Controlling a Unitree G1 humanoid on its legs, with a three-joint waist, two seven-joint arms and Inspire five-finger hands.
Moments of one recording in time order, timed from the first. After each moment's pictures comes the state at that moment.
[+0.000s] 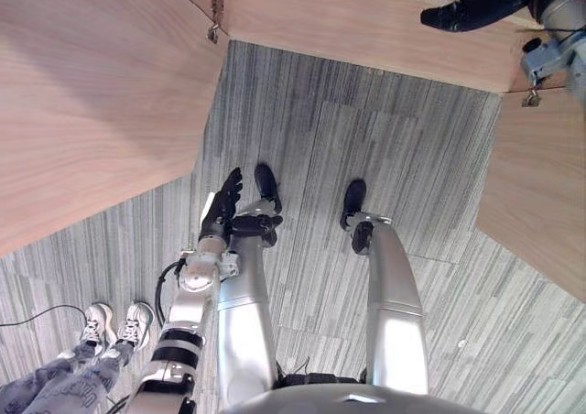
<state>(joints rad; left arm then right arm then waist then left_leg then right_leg) -0.14 0.23 -0.02 0.40 -0.14 -0.14 0.01 -1.10 -1.09 0.50 0.39 0.47 -0.12 0.08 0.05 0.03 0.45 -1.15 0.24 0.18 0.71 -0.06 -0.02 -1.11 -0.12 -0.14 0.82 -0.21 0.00</state>
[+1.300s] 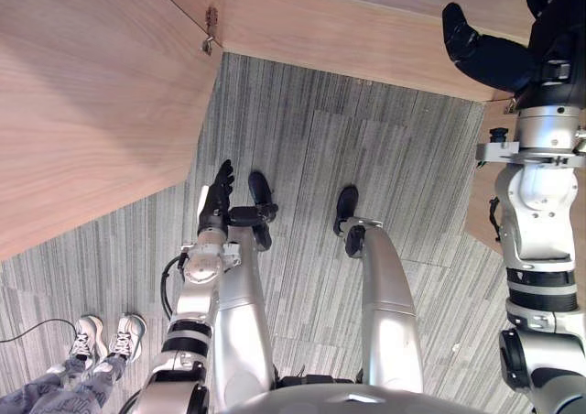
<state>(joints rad) -0.20 0.15 0.07 0.43 -0.07 -0.14 0.07 -0.47 -0.51 -0.13 -0.16 0.04 -0.21 -0.23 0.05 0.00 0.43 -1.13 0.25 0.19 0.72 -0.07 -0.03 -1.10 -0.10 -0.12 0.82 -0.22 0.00</state>
